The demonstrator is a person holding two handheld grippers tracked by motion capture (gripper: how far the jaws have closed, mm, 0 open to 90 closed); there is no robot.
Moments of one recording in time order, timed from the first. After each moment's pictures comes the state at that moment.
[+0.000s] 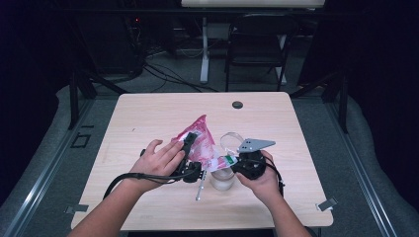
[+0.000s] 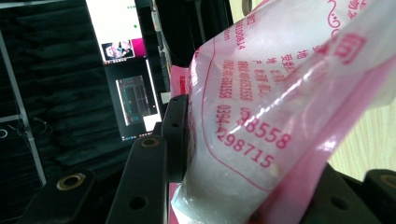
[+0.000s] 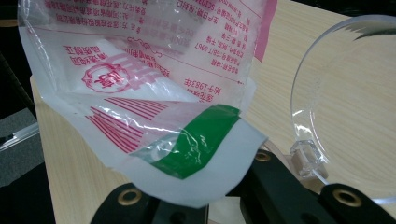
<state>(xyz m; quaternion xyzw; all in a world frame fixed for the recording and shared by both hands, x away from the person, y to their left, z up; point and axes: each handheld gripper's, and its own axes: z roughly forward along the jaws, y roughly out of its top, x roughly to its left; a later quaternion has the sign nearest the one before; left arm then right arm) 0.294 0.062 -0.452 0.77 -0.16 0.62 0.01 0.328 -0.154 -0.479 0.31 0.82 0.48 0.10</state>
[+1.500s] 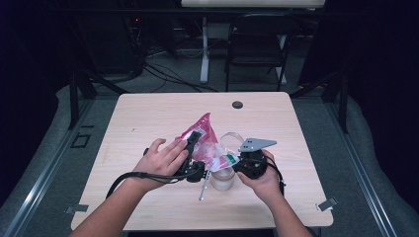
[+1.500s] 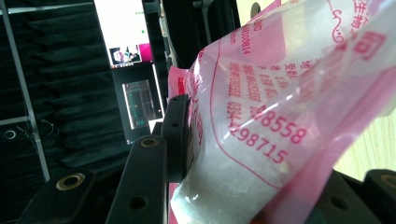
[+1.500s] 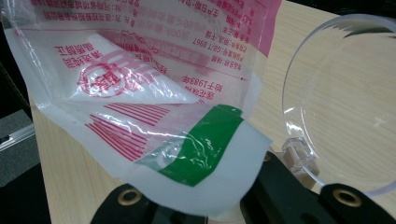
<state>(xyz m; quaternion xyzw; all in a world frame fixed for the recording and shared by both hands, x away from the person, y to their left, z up) 0.292 0.054 -0.447 0.76 -0.16 0.63 0.03 0.329 -0.157 -0.479 0.31 0.81 0.48 0.11</state>
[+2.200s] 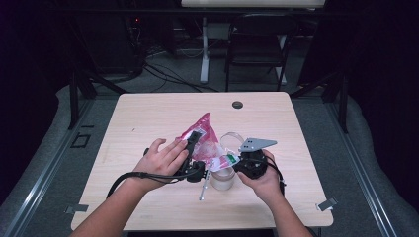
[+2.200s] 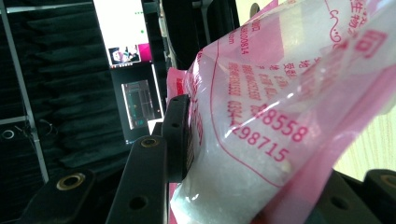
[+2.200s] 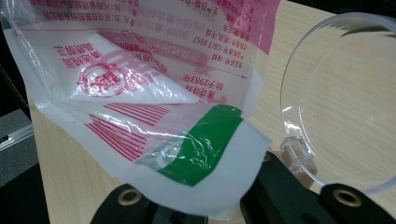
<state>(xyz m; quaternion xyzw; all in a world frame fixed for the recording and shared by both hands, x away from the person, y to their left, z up) 0.293 0.055 -0.447 0.76 -0.16 0.63 0.03 0.329 -0.158 -0.480 0.31 0.81 0.48 0.11</state>
